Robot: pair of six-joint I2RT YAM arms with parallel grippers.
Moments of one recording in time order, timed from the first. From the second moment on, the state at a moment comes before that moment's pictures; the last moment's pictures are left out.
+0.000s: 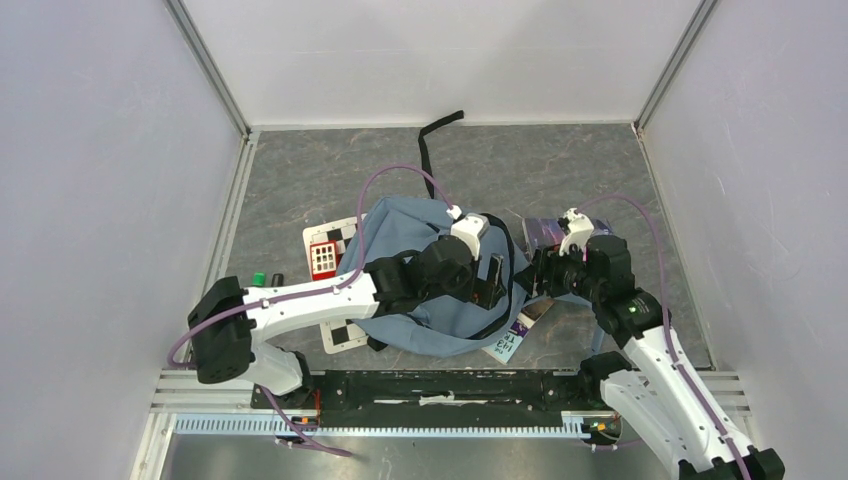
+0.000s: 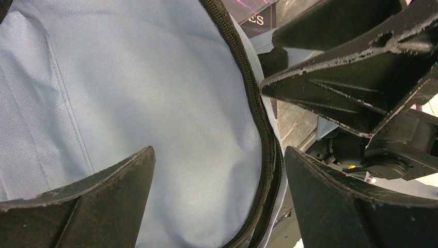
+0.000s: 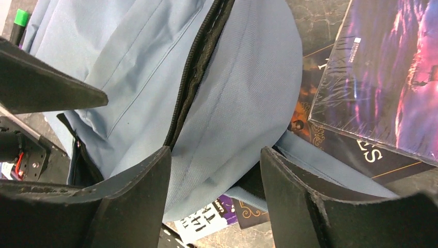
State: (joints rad) left arm -1.15 1.45 1.06 -0.20 -0.18 -0.60; right arm 0.29 0.67 0.55 -0.43 -0.32 0.27
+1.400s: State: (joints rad) left arm -1.15 1.71 1.19 -0.16 -0.26 -0.64; right arm 0.29 0.68 0.39 -0.37 -0.33 0.26
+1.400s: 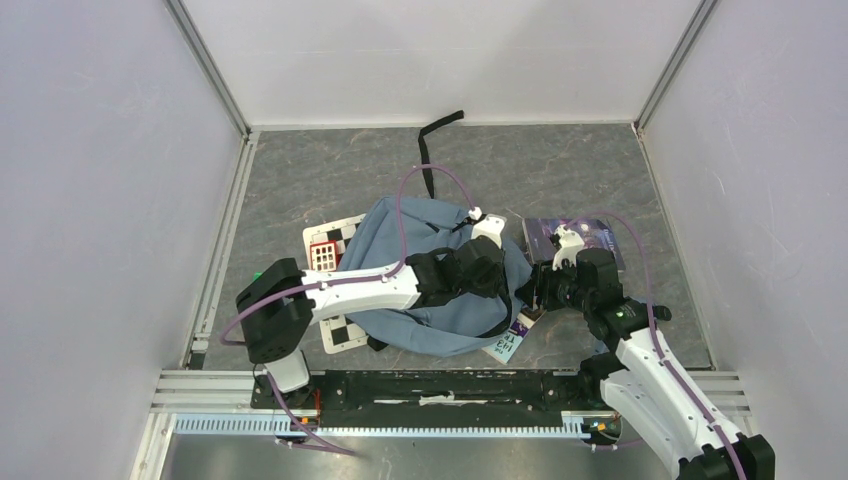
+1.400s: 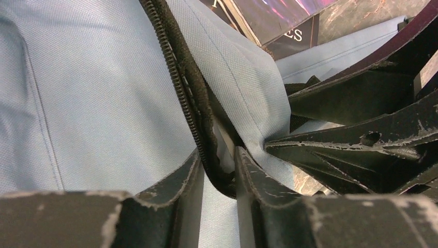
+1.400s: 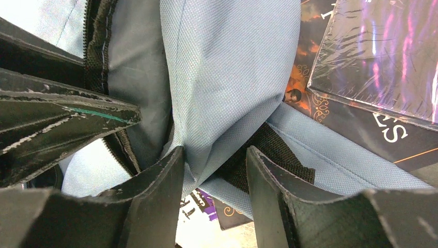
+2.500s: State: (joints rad) left arm -0.90 1.40 1.26 -0.52 -0.03 -0.38; right arm 0.30 0.68 0.29 -0.16 -0.36 0.47
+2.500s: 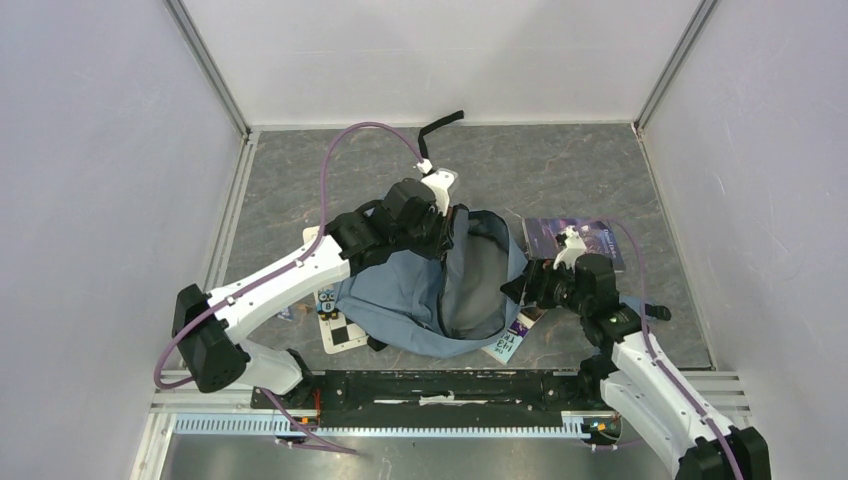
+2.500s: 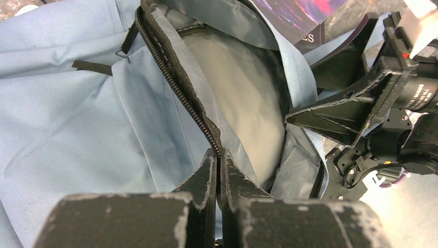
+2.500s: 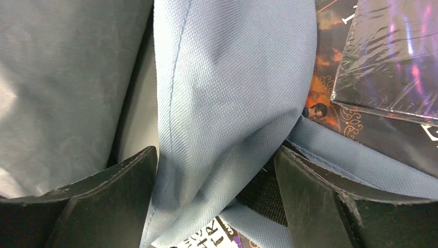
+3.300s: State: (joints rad) left arm -0.61 1.16 1.26 -0.49 -0.10 -0.16; right arm 0.35 1.46 1.13 -0.03 -0.30 0.20
